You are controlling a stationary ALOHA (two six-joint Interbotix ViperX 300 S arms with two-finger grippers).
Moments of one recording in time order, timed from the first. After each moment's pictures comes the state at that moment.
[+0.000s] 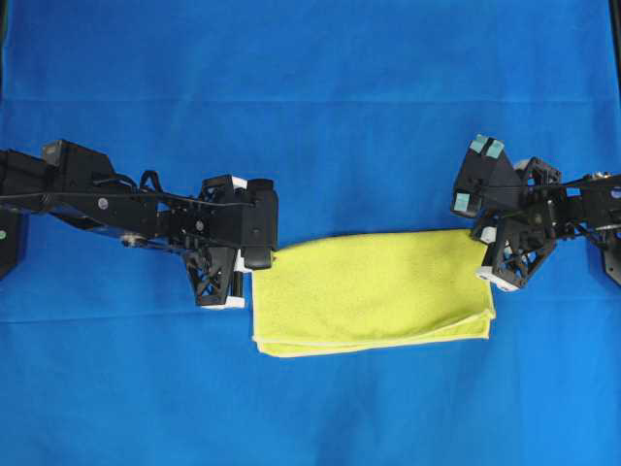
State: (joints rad) left arm -0.05 0.17 0.71 -0.03 0.04 -0.02; right arm 0.02 -0.22 1.06 -0.17 0.36 0.60
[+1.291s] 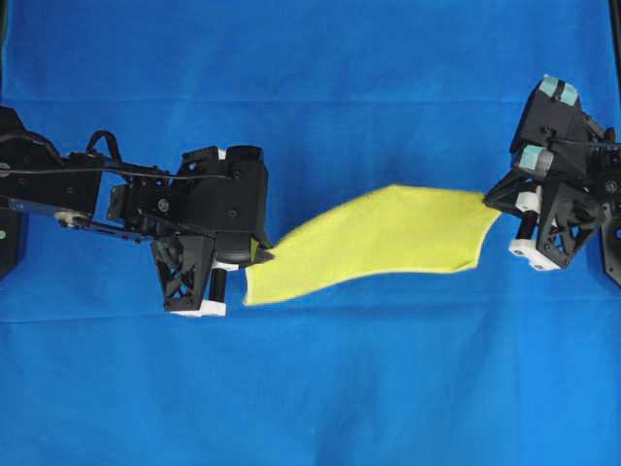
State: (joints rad) left arm -0.10 -0.15 0.53 -0.03 0.45 -0.03; right arm 0.04 -0.60 0.90 -0.24 0.71 0.64
